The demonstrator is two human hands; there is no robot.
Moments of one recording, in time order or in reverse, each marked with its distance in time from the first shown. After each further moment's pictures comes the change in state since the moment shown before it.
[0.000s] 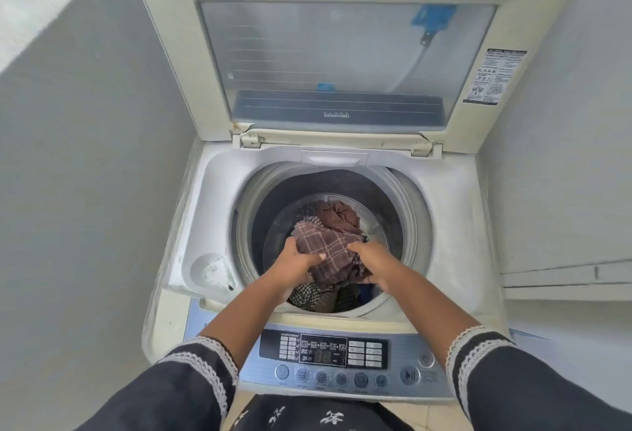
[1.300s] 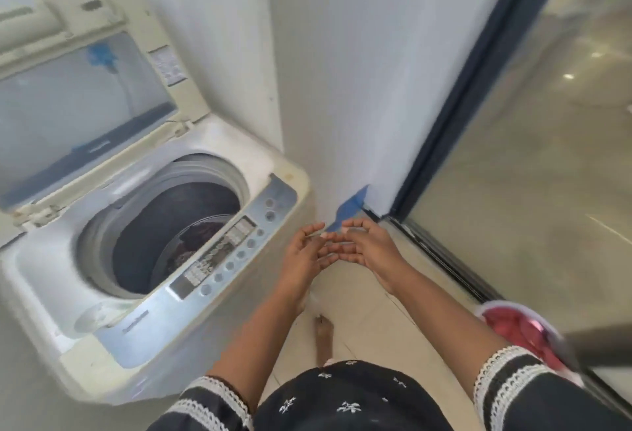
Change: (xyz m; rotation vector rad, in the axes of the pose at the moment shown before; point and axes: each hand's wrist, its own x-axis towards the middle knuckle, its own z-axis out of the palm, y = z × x) left_hand -0.220 -0.155 0.093 0.303 -0.742 0.264; right_hand -0.294 0.276 0.019 0.879 0.561 -0.573
